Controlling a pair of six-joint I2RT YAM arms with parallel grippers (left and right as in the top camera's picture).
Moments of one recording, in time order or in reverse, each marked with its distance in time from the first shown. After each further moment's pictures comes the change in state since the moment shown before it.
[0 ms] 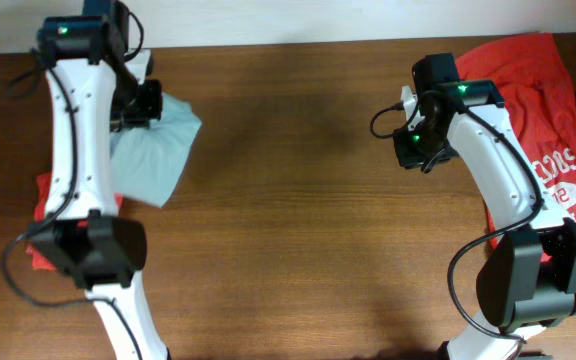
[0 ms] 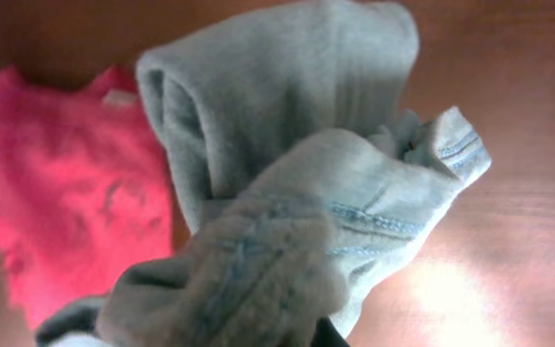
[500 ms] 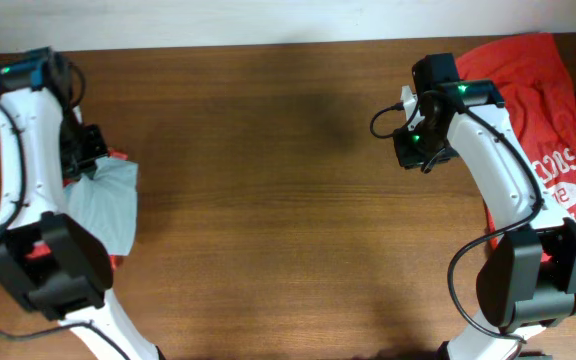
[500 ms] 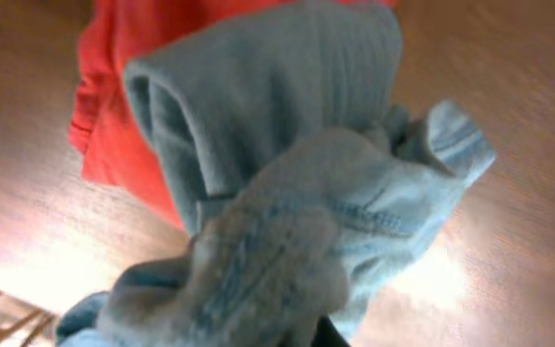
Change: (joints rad) left arm 0.243 -0.138 -0.444 0.140 -0.142 -0.183; right arm 0.000 0.000 0.000 0.000 0.000 0.000
